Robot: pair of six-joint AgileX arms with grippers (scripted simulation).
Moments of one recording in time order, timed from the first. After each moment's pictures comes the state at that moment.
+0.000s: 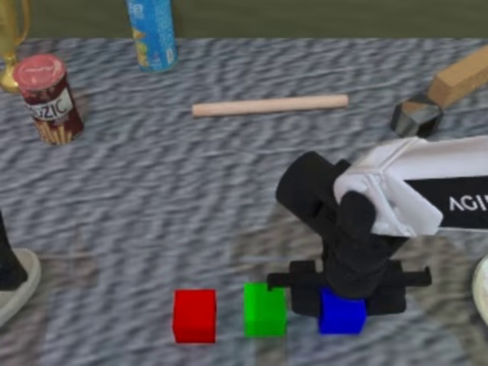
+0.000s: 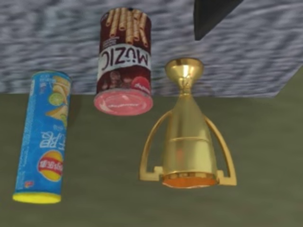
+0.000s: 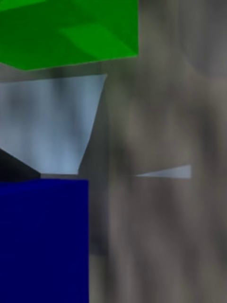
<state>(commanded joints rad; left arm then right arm) 0.02 0.00 0.00 0.00 0.00 0.00 0.76 1.91 1.09 -0.75 0.00 0.76</state>
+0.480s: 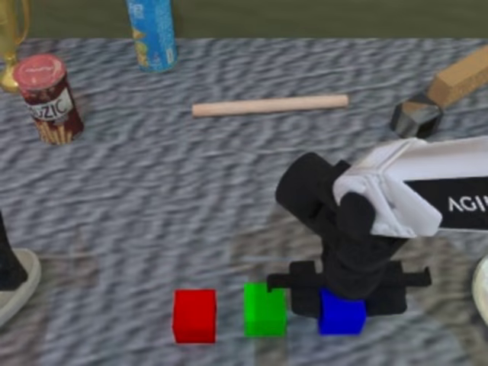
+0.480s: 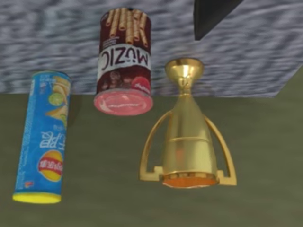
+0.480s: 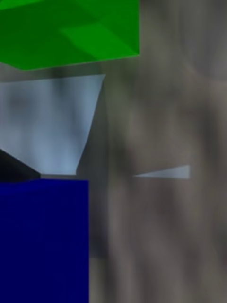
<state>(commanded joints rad) 0.02 0.00 0.00 0.00 0.00 0.00 0.76 1.91 1.09 -0.75 0.00 0.76</state>
